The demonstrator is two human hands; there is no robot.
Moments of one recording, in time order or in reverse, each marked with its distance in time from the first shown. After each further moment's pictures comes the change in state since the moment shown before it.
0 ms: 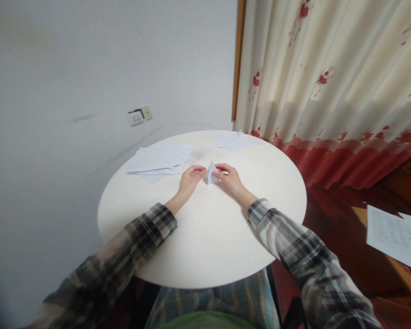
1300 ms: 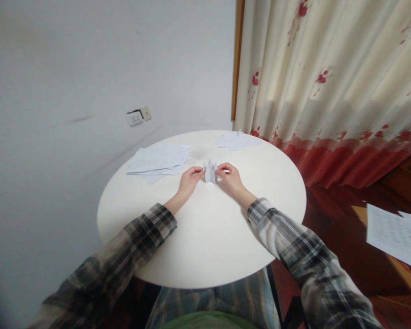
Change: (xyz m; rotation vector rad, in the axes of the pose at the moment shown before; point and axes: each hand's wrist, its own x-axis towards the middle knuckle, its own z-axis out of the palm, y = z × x) left_hand 0.002 -0.005 -0.003 0.114 0.030 -0.008; right_hand 0.000 0.002 -0.001 -0.002 0.095 0.007
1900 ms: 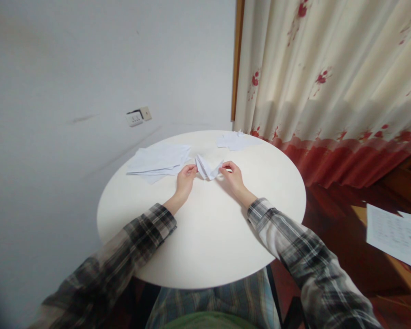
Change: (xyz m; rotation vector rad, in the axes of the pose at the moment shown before) left_hand 0.001 0.000 -0.006 0.028 0.136 0.026; right_hand 0.002 0.000 -0.003 0.026 0.100 -0.002
